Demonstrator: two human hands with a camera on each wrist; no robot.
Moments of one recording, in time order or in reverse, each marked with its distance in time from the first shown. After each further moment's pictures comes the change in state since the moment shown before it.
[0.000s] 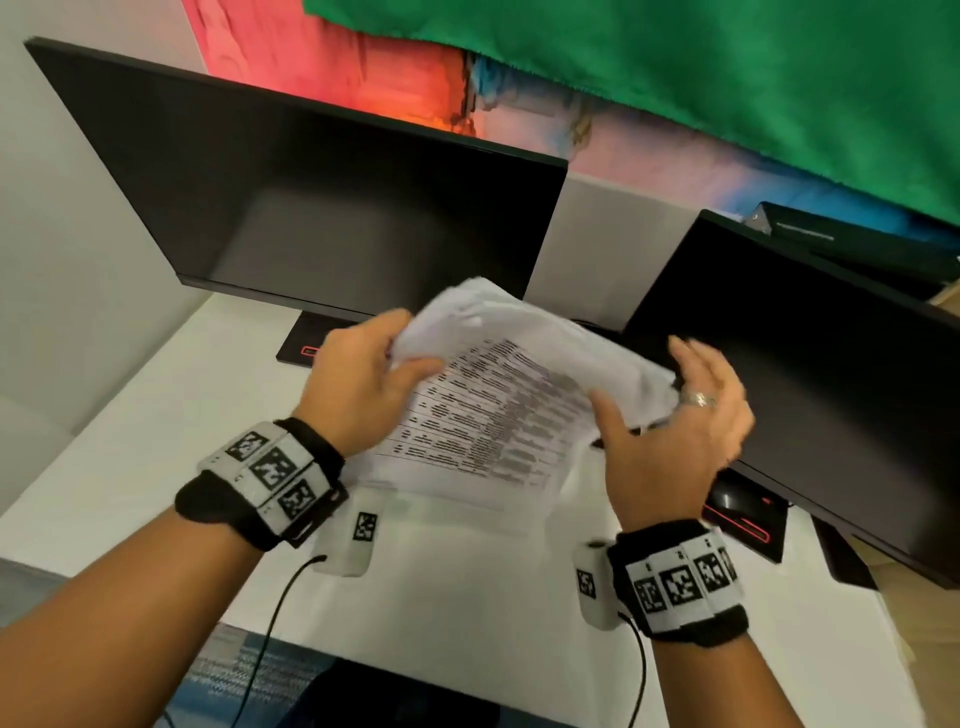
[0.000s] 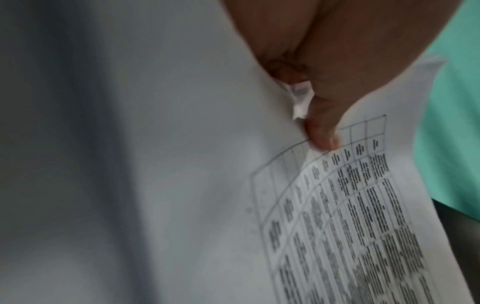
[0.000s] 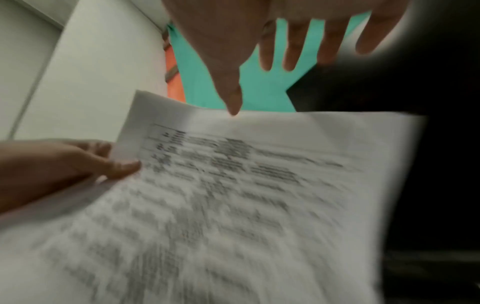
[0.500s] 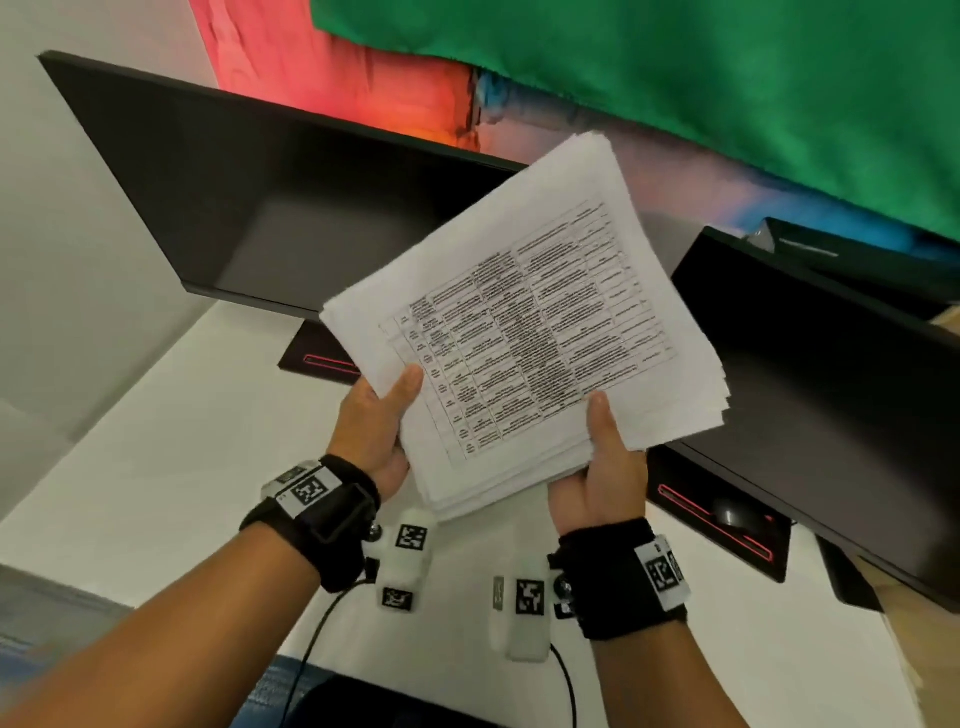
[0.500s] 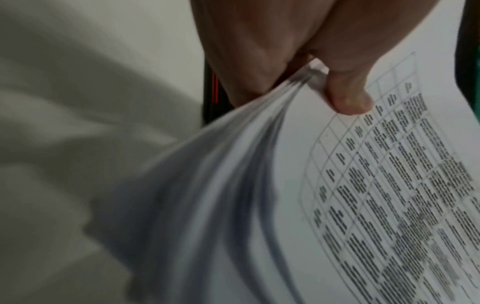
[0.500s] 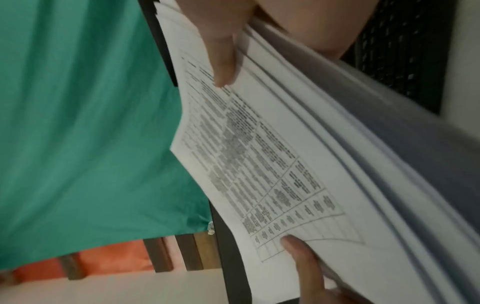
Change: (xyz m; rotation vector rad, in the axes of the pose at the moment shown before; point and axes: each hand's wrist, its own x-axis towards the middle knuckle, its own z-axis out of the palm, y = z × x) left_hand -0.011 -0.026 0.051 -1.317 0.058 -0.556; right_hand -0.018 -0.008 0.042 1.402 -0.180 0.975
